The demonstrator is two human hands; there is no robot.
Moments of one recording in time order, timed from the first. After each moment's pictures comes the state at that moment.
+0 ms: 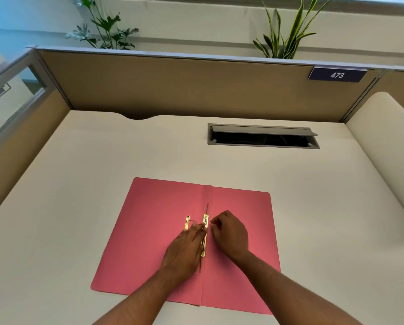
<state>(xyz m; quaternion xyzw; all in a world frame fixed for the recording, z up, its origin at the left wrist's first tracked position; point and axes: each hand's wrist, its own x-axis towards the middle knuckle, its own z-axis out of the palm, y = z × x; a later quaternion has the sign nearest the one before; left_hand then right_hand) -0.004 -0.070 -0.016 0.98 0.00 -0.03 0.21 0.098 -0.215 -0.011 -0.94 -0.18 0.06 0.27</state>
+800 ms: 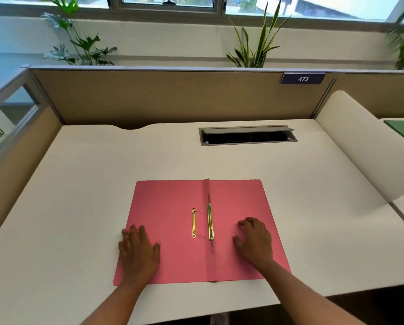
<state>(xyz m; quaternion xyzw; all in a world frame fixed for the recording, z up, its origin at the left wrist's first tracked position) -0.078 0.045 -0.016 0.95 0.28 -0.05 0.14 0.030 -0.268 -0.010 -0.98 -0.08 0.04 0.16</state>
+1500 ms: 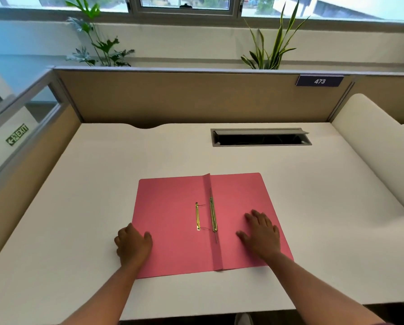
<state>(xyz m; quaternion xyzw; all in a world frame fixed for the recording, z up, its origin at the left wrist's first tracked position) -0.075 0.073 0.014 0.84 0.46 -0.01 0.29 0.053 -0.266 -0.010 -0.98 -0.09 0.12 0.12</state>
